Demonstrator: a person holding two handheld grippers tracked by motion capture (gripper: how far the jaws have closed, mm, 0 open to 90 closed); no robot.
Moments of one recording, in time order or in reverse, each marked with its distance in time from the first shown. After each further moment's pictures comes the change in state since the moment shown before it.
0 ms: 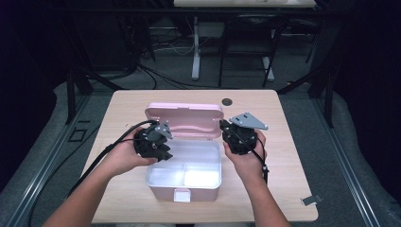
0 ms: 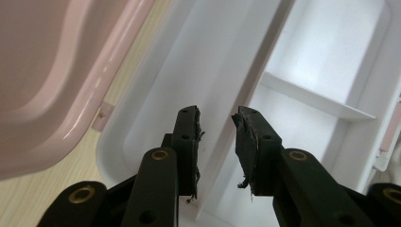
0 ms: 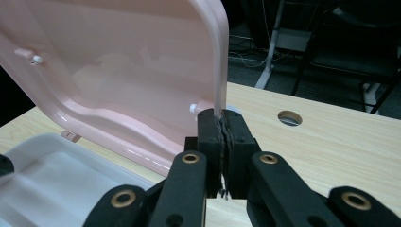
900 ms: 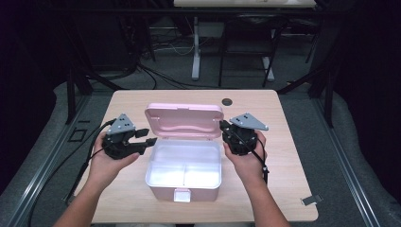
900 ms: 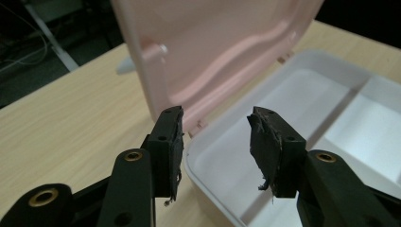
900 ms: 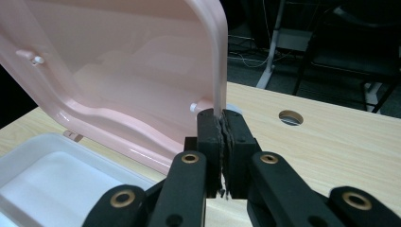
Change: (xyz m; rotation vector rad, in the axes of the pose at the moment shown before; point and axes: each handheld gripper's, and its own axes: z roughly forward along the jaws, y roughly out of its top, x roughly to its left) left arm 0.008 -0.061 -0.034 -0.499 0.247 -0.294; right arm 0.001 -0.001 -0.002 0.001 0.002 0.006
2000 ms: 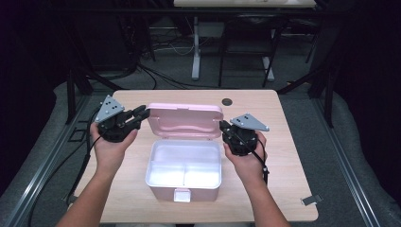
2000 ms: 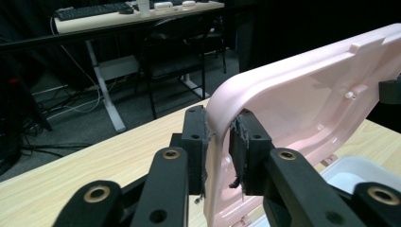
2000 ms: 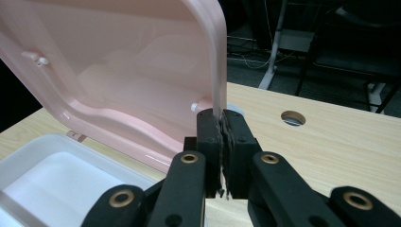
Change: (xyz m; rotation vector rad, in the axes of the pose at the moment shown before) left arm 0.012 0.027 -0.002 -0.255 0.144 -0.068; right arm 0.000 -0.001 -0.001 -0.008 0.010 0.006
